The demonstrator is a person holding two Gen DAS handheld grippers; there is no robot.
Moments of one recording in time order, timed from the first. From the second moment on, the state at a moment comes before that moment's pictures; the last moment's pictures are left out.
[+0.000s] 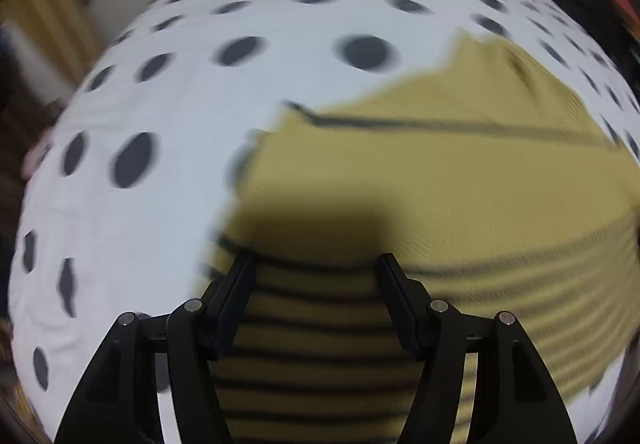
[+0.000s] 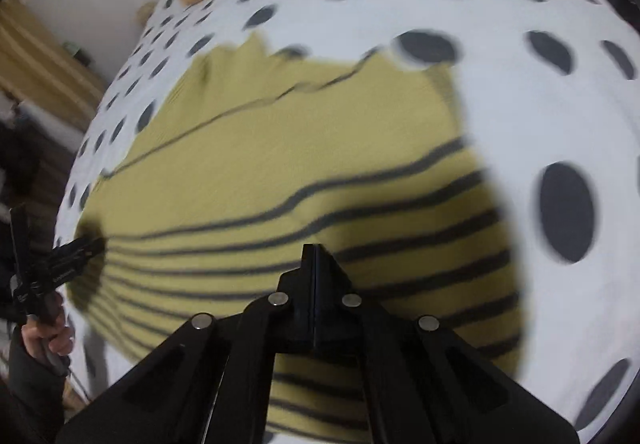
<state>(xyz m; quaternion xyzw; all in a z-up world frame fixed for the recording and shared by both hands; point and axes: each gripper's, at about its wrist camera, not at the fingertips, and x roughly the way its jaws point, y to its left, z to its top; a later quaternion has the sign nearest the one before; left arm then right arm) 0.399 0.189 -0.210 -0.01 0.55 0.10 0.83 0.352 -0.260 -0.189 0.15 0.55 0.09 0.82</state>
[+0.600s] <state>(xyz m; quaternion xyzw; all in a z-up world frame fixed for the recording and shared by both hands) 0.294 0.243 -0.219 -0.17 0.55 0.13 0.81 0.274 -0.313 -0.178 0.23 0.53 0.06 0.81</state>
